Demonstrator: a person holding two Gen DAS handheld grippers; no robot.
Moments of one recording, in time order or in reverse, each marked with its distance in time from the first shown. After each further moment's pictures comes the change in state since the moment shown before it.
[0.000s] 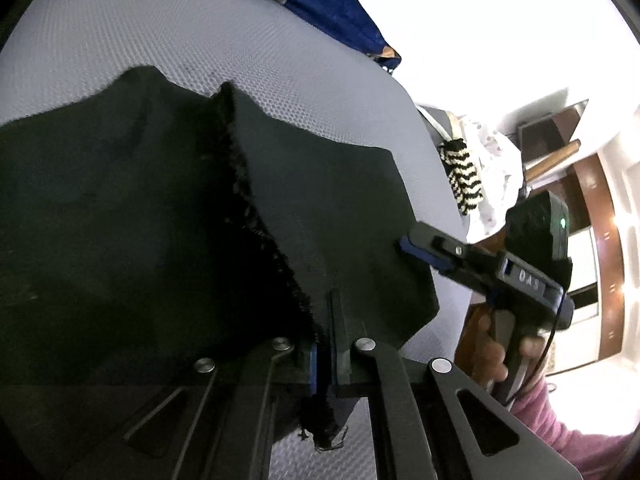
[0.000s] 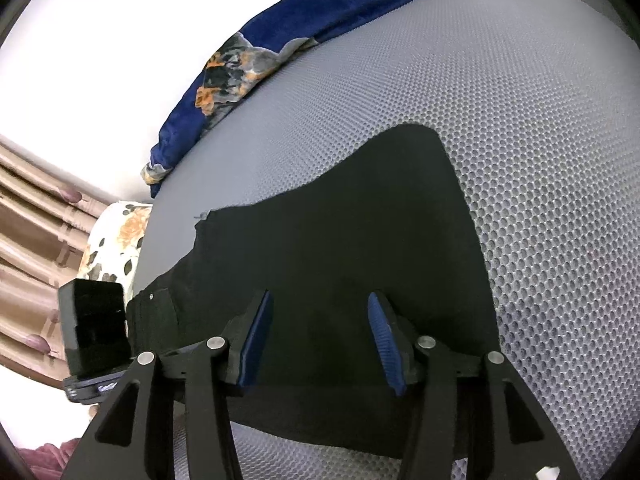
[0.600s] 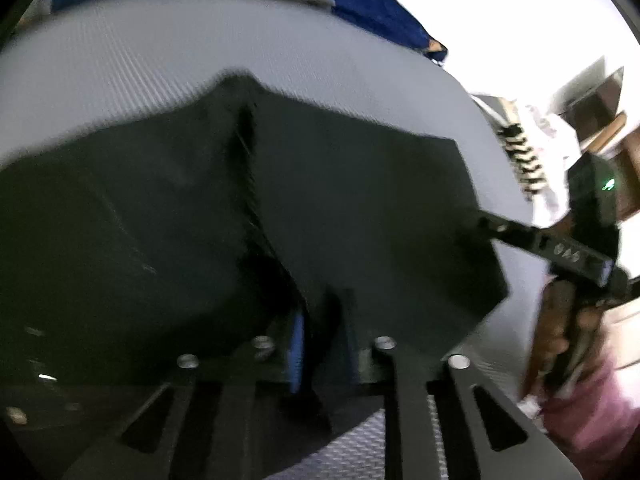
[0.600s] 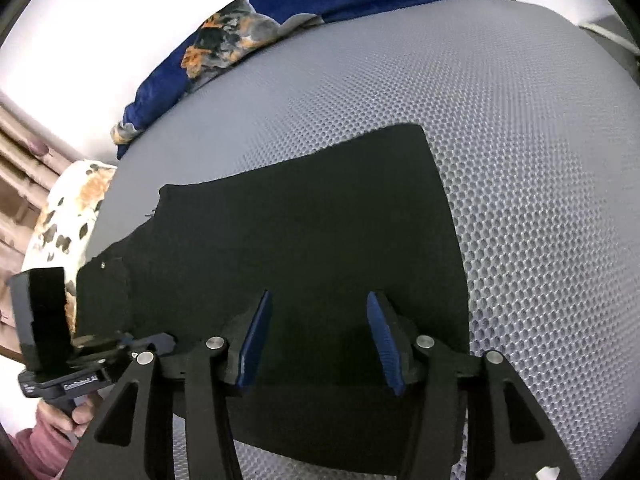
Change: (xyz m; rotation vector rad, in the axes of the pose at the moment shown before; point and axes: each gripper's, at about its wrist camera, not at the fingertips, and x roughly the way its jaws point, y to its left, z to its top) left arm -0.014 0.013 -0.015 0.098 -0.053 0.311; right arm 0.028 0.024 0.003 -0.148 0.025 -0.187
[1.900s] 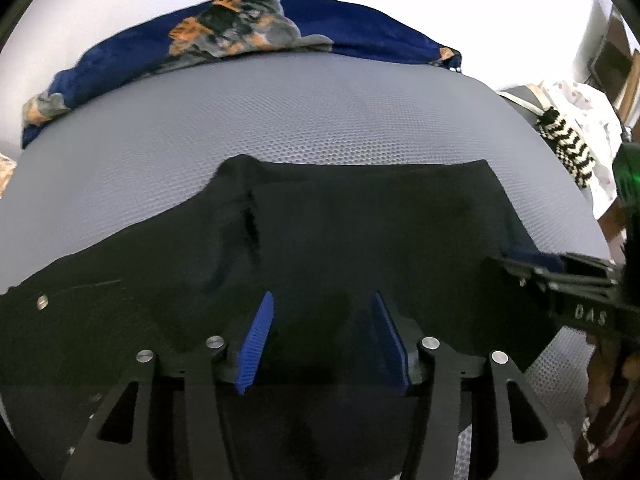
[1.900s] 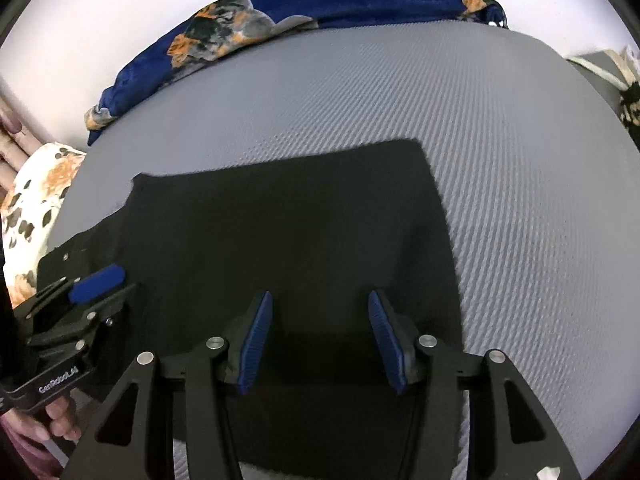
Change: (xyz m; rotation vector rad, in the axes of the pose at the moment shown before) left arm 0.007 -0.025 0.017 0.141 -0.120 0.253; right arm 0.011 0.018 -0.026 -0.046 -0.010 -0.138
